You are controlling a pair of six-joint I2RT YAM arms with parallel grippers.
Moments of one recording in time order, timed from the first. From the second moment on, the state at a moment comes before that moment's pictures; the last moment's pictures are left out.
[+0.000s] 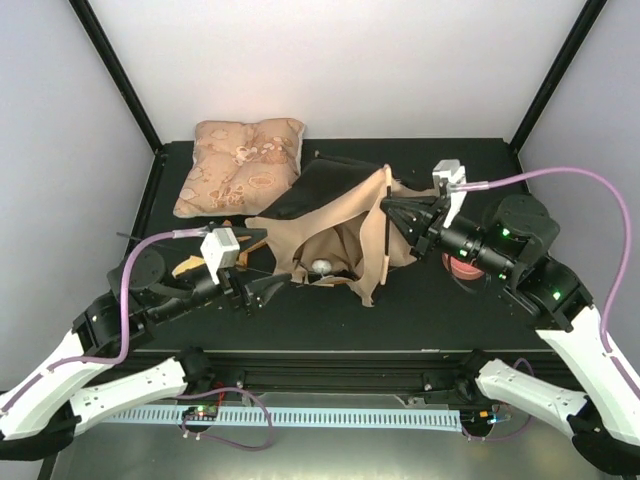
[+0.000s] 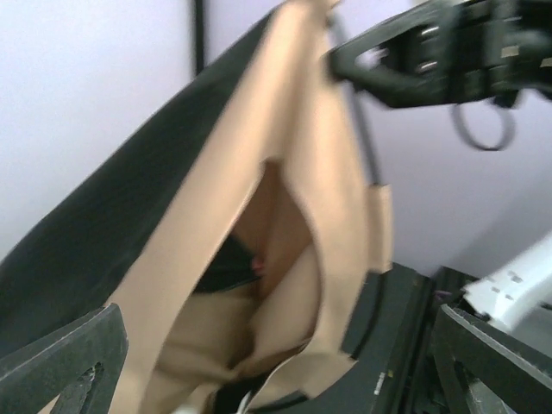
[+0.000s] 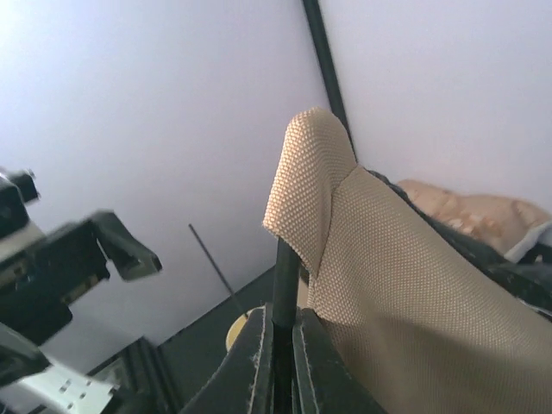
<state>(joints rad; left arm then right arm) -0.96 0.64 1.08 -0.48 0.15 -0.10 0.70 0.85 1.27 -0.47 -0.32 0.32</state>
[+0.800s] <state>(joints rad) -0.47 0.90 1.19 -0.84 0.21 -0.04 0.70 0.72 1.02 -0.46 -0.41 0.04</state>
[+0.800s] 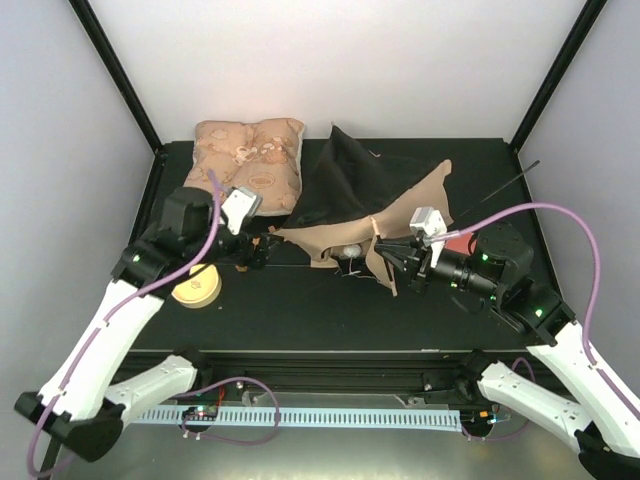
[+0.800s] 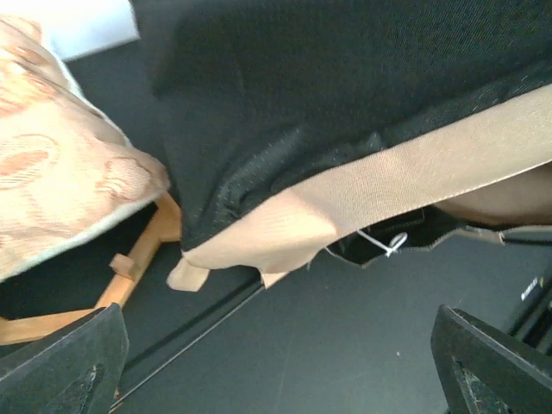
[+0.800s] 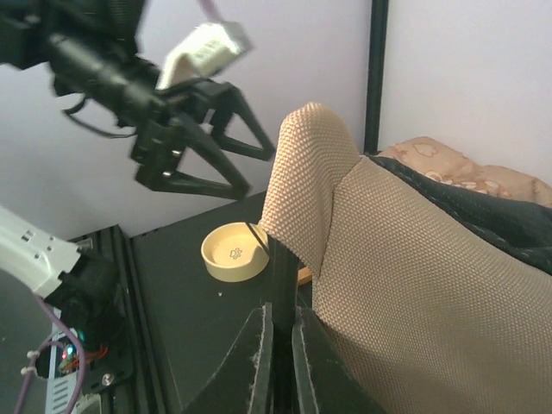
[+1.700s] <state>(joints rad) -0.34 1.55 1.19 -0.78 0.46 0.18 0.70 0.65 0.99 -0.53 -0.46 -0.13</state>
